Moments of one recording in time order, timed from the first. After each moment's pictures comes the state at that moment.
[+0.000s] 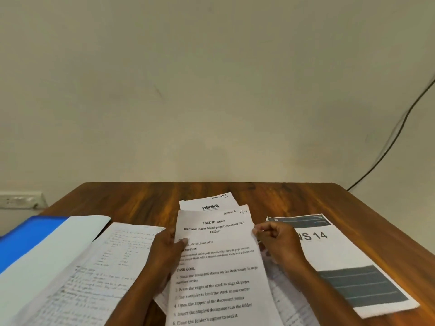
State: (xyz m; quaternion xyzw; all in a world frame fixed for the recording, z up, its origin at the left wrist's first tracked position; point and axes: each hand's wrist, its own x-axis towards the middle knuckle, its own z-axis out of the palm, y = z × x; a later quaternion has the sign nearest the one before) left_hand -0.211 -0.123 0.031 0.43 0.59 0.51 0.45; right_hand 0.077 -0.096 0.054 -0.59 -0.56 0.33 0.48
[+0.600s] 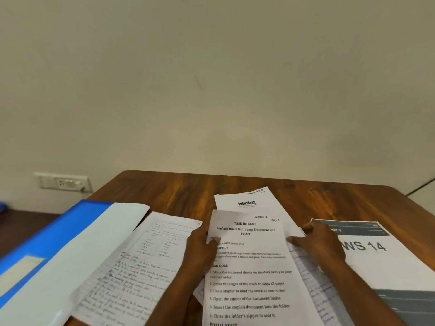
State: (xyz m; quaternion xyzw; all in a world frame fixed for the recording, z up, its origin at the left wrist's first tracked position) left_hand -0.224 -0.112 0.017 0.50 0.65 0.48 0.32; right_hand 0.065 -0.039 0.035 -0.74 -0.58 0.18 0.30
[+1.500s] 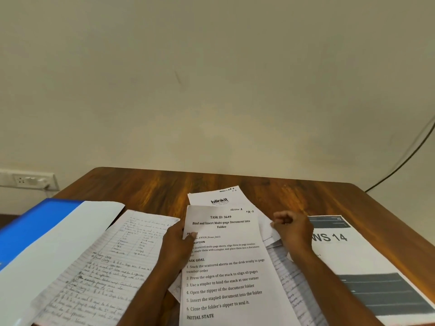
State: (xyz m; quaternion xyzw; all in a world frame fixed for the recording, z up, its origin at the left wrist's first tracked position) left_hand -0.229 -0.104 0.009 0.48 0.64 0.50 0.32; right_hand 0.058 -0.045 0.042 -0.66 -0.51 0.22 0.50
